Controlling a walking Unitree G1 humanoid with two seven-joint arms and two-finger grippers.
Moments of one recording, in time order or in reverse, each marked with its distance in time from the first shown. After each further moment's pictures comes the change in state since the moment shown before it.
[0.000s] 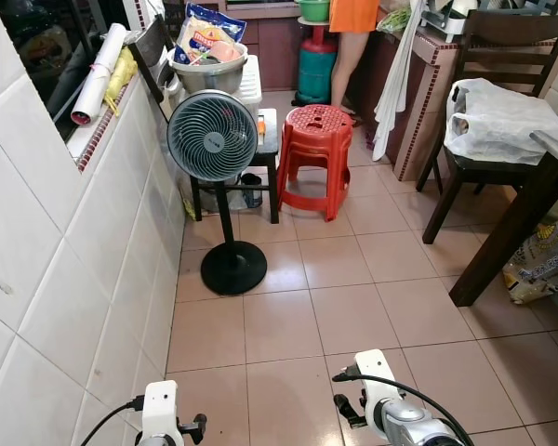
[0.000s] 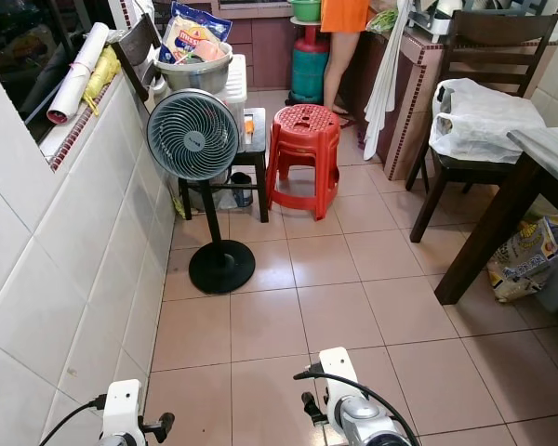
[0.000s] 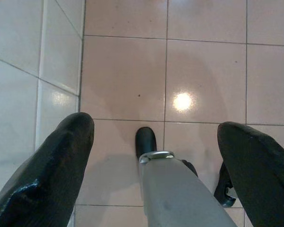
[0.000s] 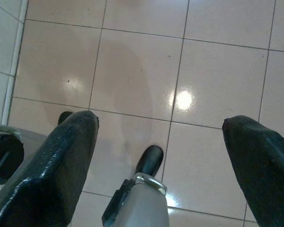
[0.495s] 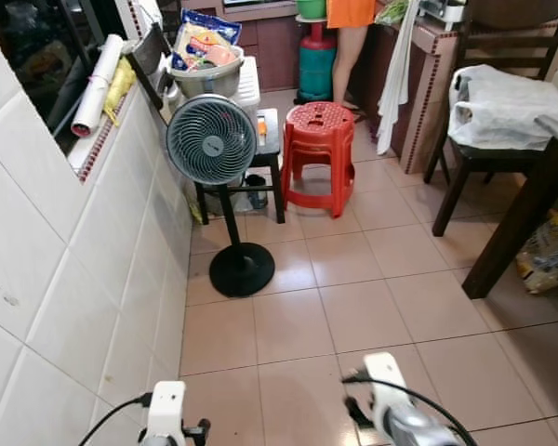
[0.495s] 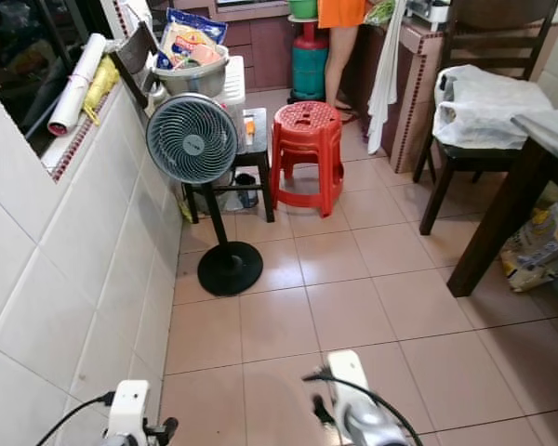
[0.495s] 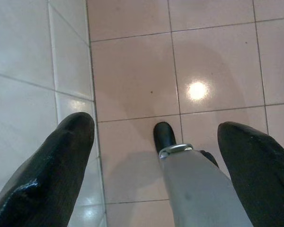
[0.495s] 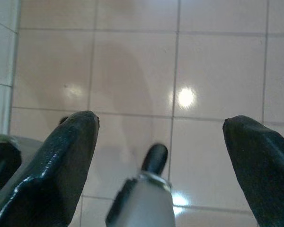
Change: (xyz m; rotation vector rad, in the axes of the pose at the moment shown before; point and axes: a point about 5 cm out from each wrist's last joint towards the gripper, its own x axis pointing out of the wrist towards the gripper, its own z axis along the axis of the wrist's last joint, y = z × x) left arm 0.001 -0.003 0.003 0.126 0.024 -0.044; right arm -0.004 -0.014 -0.017 0.050 0.011 -0.091
